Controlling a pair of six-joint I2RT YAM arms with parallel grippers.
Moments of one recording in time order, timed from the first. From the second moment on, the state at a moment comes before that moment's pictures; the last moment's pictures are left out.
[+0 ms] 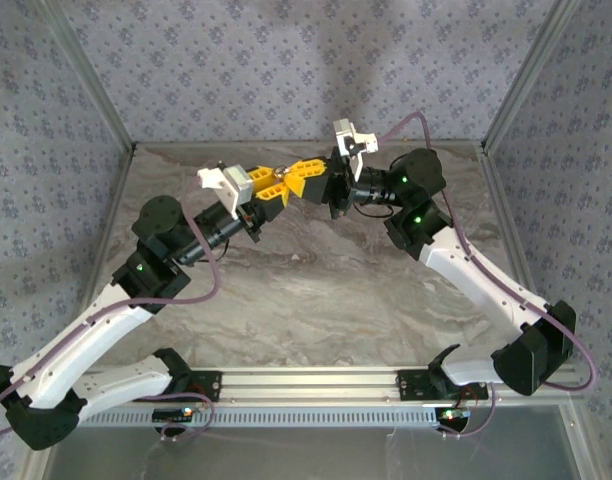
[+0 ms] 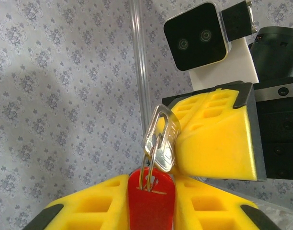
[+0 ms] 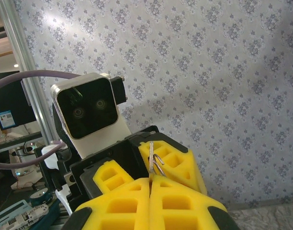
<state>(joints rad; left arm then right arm) -0.81 0.96 1.12 0.05 0.15 0.05 0.63 1.34 1.29 0.50 -0.93 0.55</state>
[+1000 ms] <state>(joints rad) -0.81 0.89 1.12 -0.04 0.12 0.08 0.62 1.31 1.29 0.47 -0.93 0.56</state>
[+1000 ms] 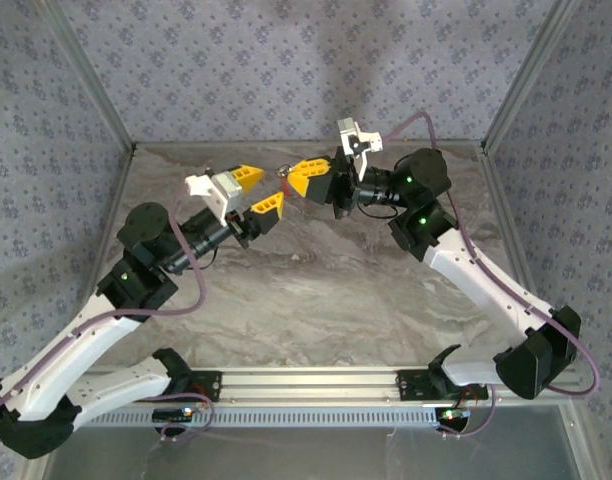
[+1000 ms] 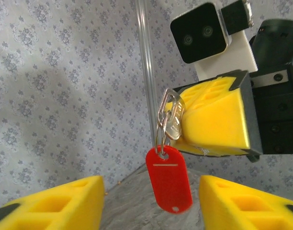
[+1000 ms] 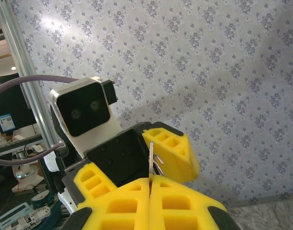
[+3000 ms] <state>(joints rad) -0.84 0.92 1.14 -0.03 0.25 0.03 0.67 1.29 1.29 0.31 -0.84 0.39</state>
